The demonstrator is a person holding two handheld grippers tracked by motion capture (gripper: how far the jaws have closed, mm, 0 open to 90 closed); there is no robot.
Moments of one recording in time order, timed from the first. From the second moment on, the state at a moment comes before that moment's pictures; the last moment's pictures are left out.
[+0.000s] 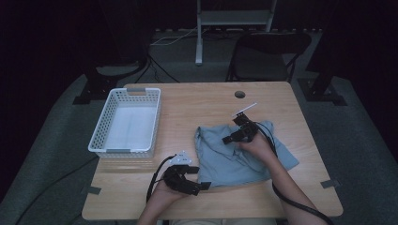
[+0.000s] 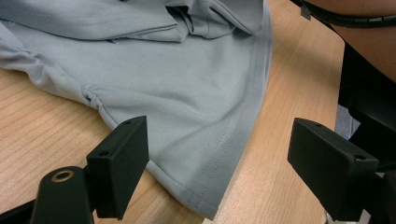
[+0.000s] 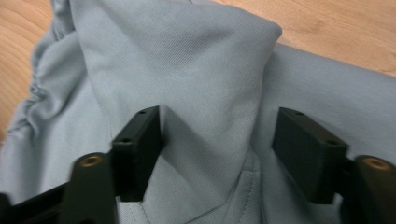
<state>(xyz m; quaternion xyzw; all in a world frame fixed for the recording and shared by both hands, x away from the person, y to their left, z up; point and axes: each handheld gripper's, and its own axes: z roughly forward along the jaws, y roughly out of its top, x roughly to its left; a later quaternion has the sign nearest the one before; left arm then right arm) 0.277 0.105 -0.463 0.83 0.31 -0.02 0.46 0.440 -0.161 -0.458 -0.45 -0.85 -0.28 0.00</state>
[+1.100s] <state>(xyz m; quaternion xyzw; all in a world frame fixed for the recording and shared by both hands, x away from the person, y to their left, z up) 0.275 0.106 -0.461 0.83 0.31 -0.02 0.46 0.361 -0.115 -0.419 -0.29 -0.91 -0.31 -0.02</state>
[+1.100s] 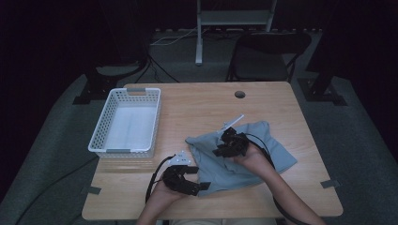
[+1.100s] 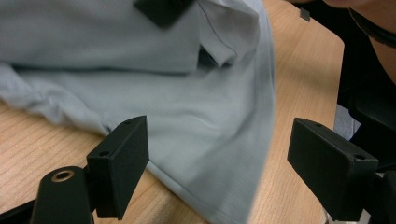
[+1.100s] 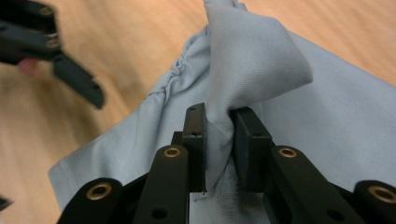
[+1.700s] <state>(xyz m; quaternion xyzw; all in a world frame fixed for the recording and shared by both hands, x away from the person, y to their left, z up) 0.273 0.116 -0.453 0.82 0.31 -0.01 0.47 0.330 -0.093 -0.463 -0.26 -0.91 -0.32 0.04</state>
